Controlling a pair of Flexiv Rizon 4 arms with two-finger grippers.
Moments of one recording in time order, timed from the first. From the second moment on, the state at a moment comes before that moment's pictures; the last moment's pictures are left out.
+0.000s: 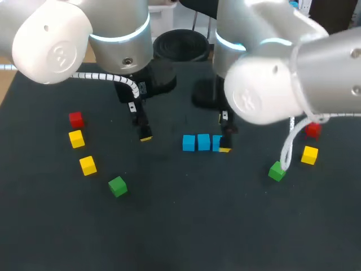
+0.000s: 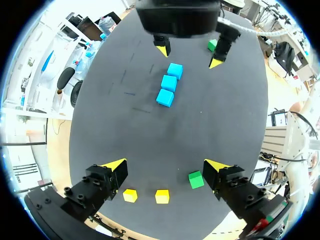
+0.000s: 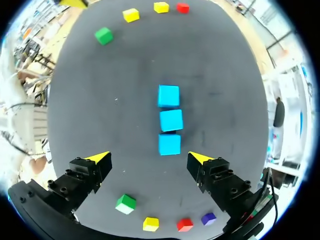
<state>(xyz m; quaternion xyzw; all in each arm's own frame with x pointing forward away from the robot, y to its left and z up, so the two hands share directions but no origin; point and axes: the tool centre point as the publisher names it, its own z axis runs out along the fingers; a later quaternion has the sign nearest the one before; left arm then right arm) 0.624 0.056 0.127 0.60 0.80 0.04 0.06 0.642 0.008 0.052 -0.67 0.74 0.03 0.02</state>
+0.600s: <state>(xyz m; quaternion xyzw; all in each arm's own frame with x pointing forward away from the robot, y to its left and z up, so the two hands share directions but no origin) 0.624 0.056 0.127 0.60 0.80 0.04 0.06 0.657 0.001 0.019 -0.68 0.73 0.00 0.08</state>
